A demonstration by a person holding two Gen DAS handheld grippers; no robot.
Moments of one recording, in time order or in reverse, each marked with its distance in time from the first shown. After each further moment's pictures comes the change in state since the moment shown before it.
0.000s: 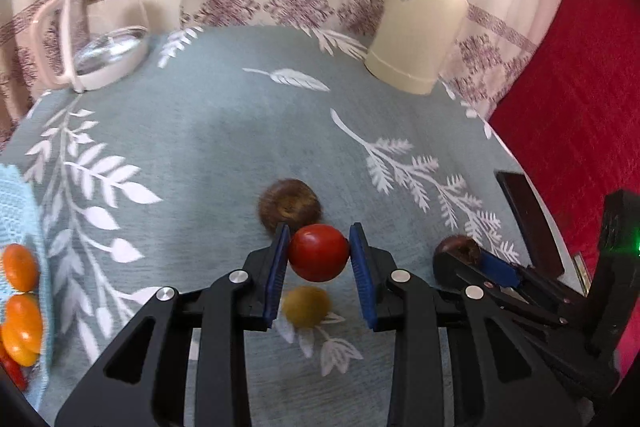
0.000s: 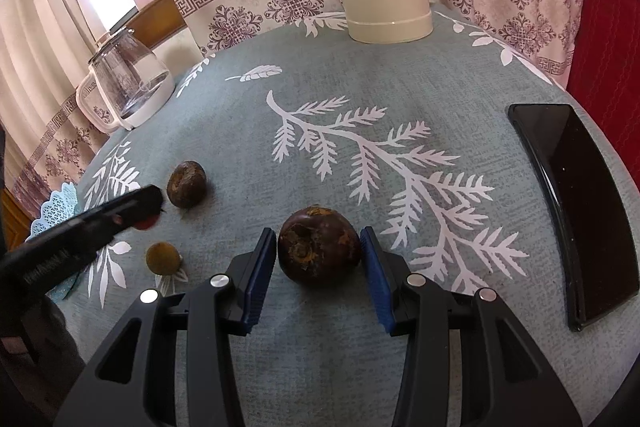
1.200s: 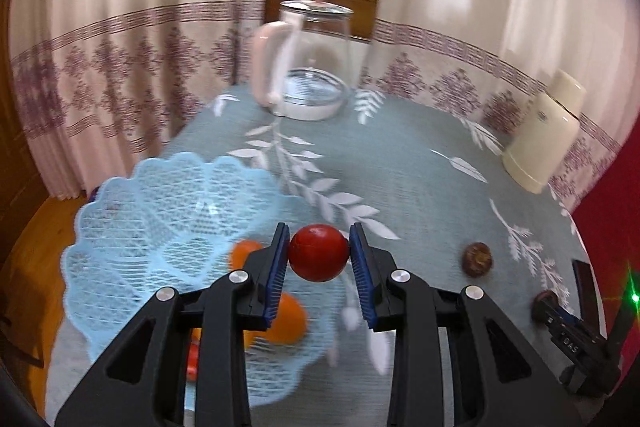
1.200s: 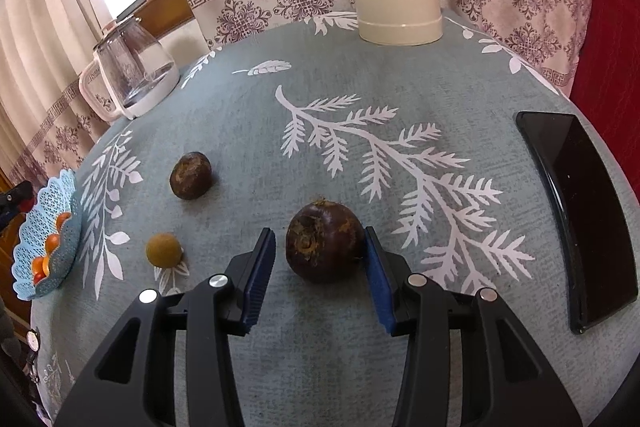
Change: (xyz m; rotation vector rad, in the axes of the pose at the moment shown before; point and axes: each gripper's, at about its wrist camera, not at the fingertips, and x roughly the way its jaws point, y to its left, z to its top) left arm -0.117 0.140 -0.016 -0.265 -0.193 0.339; right arm 0.004 0.008 -0.003 -0.050 0.004 -0.015
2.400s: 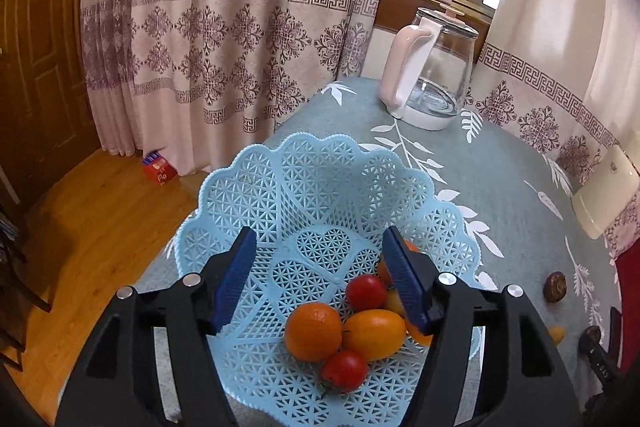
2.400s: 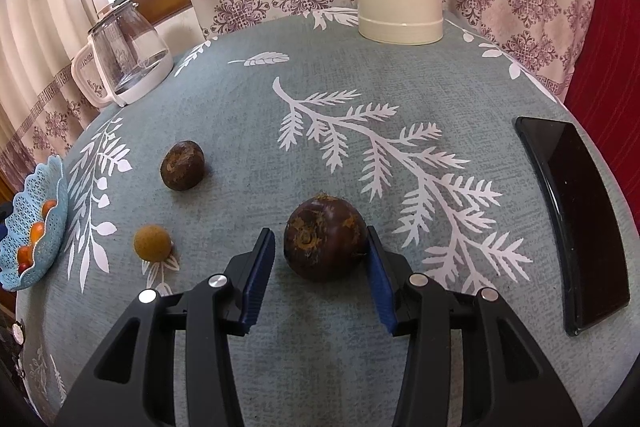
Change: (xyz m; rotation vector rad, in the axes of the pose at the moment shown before) left arm 0.000 0.092 -0.015 -0.174 -0.008 0.195; right arm 0.004 0.006 -0.001 -0.039 0.013 -0.051
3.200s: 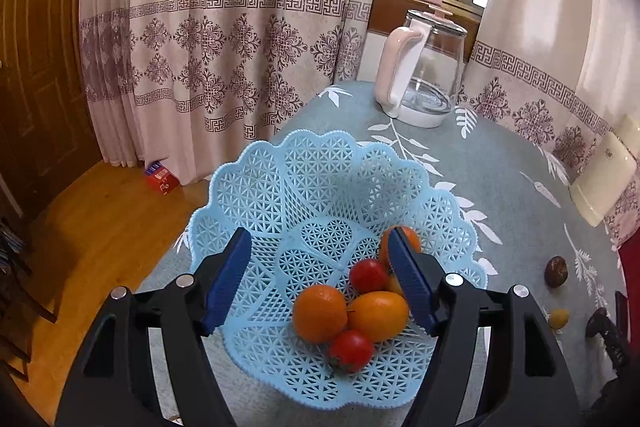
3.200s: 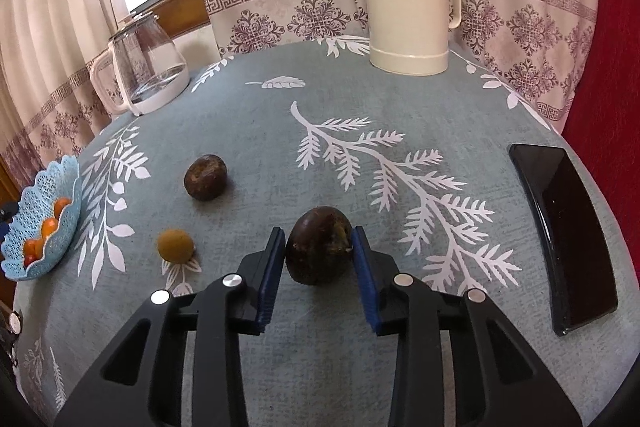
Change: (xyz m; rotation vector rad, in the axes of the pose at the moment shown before) left arm -0.014 0.003 -0.010 0.021 -0.023 -0.009; right arm -0.020 0.011 -0.003 -0.046 -0.086 0.006
